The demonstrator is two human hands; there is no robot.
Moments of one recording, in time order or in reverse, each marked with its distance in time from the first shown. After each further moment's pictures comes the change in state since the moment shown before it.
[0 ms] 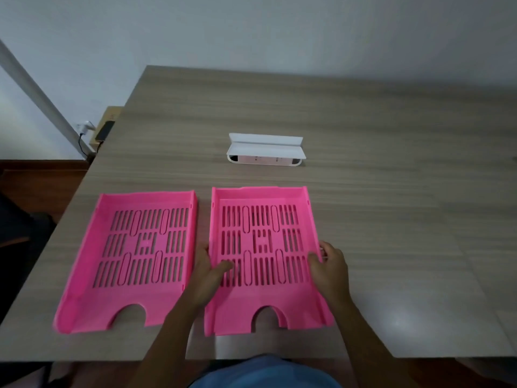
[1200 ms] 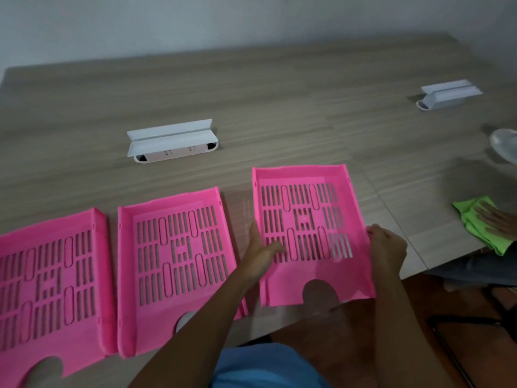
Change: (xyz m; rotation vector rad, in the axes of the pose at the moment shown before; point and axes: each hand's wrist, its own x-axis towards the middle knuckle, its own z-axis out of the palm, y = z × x) left_hand 0.008 0.027 0.231 0.064 -0.530 -0.044; right_hand 0.016 0.119 -0.197 0.318 0.634 0.466
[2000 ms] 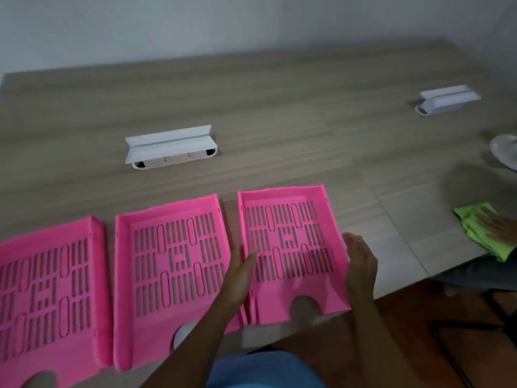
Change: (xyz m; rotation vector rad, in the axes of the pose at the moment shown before) left_hand 0.002 -0.048 -0.025 -0.036 0.195 0.085; right_hand -0.044 0.014 0.023 0.198 -0.194 -0.138
